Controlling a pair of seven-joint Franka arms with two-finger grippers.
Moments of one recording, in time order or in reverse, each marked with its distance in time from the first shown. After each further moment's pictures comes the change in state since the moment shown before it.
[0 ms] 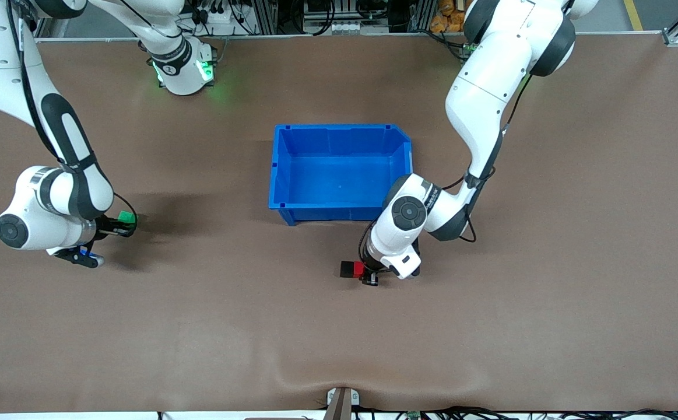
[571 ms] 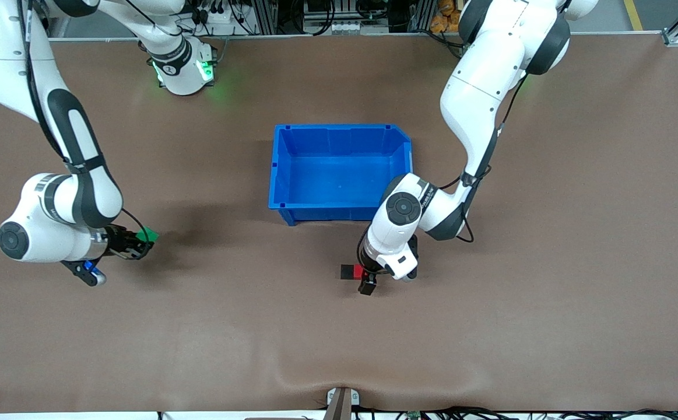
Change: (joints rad) left arm -0.041 -0.003 0.050 0.019 0.037 0.022 0.048; right arm 0.126 0.000 0.016 0.131 0.163 -0.061 0.427
